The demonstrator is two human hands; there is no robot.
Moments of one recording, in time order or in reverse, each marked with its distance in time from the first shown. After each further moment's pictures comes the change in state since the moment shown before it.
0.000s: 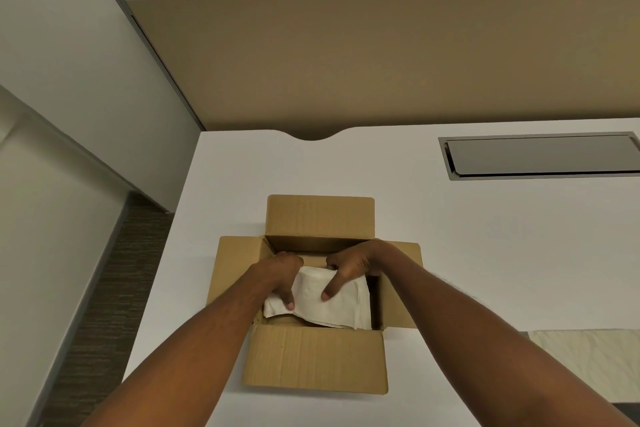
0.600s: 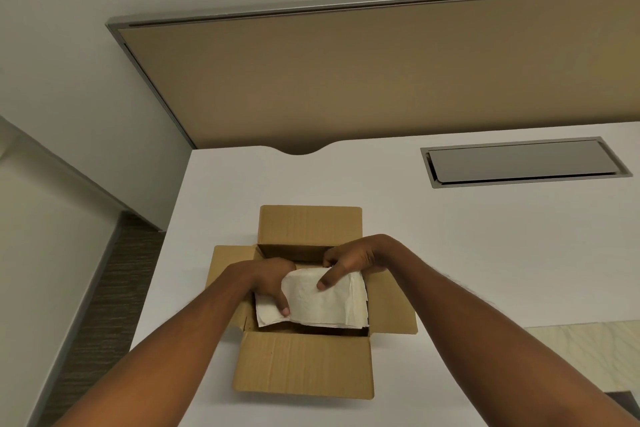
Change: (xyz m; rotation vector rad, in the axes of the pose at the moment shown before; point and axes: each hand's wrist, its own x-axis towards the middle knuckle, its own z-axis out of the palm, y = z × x) left_hand -0.016 -0.004 -0.022 -0.176 -0.052 0.159; right_hand -0.042 0.007 -0.014 0.169 0.052 -0.076
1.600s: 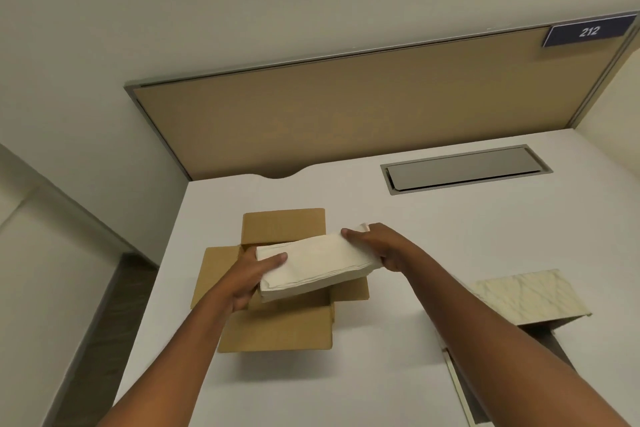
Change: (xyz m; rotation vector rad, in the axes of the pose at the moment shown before) left_hand -0.096 0.083 0.045 -1.230 0.539 0.093; right_hand -0.107 0.076 0.045 0.692 0.805 -0.114
